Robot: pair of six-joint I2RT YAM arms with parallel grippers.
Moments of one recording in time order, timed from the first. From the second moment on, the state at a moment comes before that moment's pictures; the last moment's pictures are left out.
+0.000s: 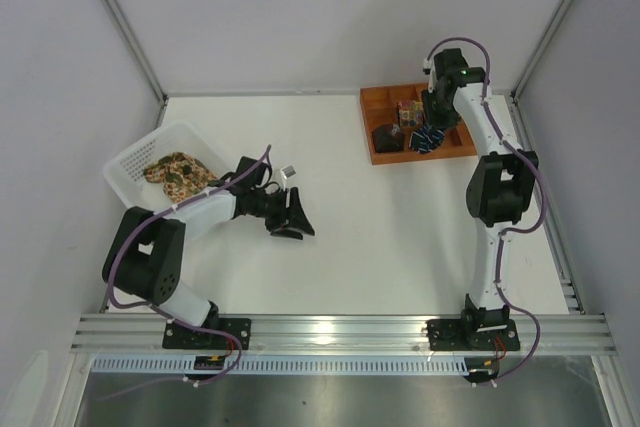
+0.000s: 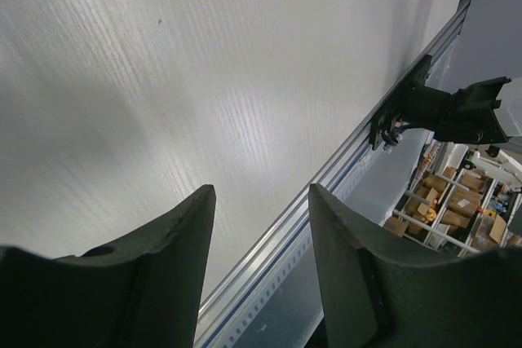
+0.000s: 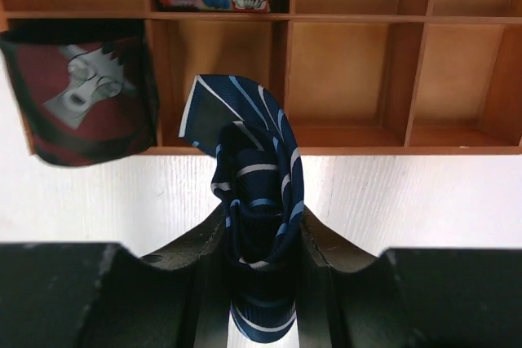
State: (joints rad) left arm -0.36 1.54 0.82 -0.35 0.77 -0.45; right arm 0.12 2.19 2.16 -1.06 0.03 -0.04
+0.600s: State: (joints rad) left arm -0.35 1.57 0.78 -0.33 0.79 -0.45; right arm 0.10 2.29 2.22 -1.04 0.22 -0.04
